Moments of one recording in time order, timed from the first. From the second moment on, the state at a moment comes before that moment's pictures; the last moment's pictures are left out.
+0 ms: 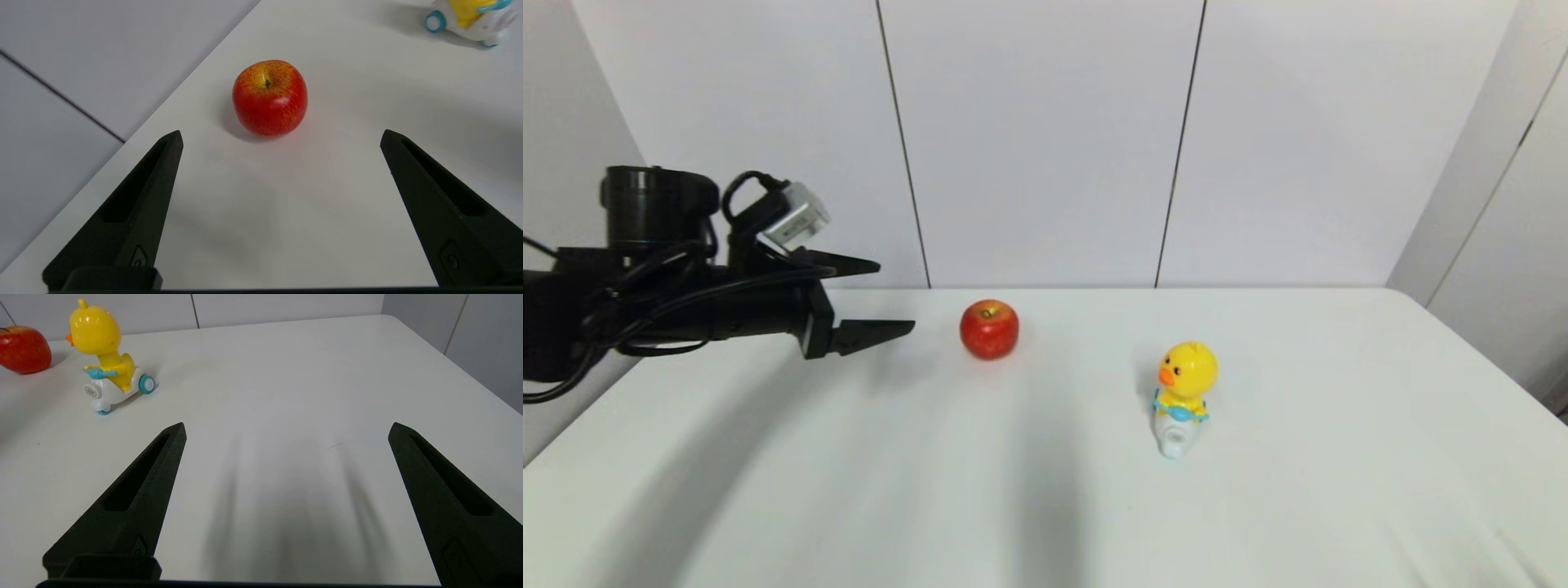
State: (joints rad) left arm -0.12 1.70 -1.01 -0.24 -0.72 0.56; right arm 0.00 0.00 0.00 -0.02 -0.04 0.06
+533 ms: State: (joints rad) left arm -0.20 2.15 -1.37 -0.24 -0.70 0.58; right arm 0.00 0.00 0.00 -0.02 -0.04 0.06
